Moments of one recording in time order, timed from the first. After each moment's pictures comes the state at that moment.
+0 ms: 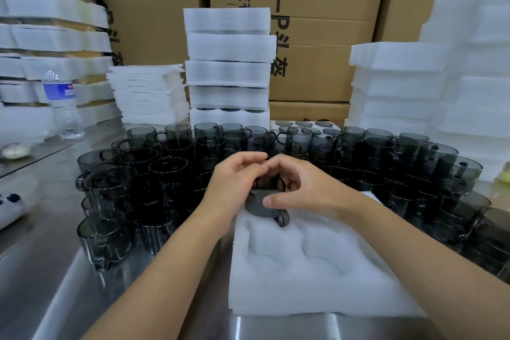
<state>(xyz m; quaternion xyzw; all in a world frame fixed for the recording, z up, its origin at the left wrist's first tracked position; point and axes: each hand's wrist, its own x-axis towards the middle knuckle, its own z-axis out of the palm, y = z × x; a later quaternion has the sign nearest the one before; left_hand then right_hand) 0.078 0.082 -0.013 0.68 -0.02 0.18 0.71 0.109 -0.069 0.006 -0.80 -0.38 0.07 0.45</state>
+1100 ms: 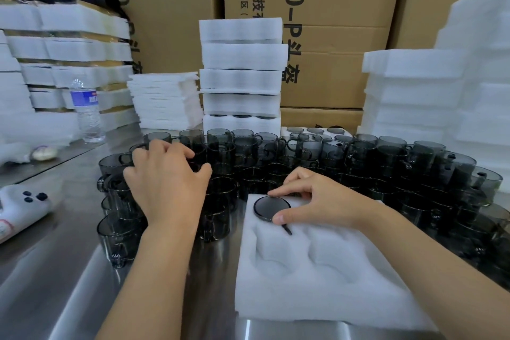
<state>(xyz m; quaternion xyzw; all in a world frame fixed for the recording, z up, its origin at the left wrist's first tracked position) 0.048 0.137 0.004 0.85 0.28 0.43 0.10 0.116 -0.084 0.004 -0.87 -0.35 0.09 0.33</state>
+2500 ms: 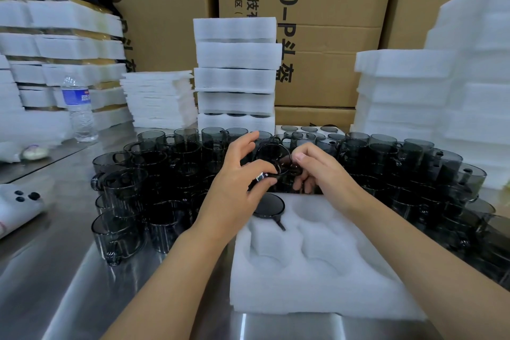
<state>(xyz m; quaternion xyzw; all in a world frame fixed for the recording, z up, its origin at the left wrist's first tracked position) 0.065 0.090 -0.020 0.83 -0.20 0.38 0.35 0.125 -0.085 0.003 -0.75 -0.33 -0.02 0.57</state>
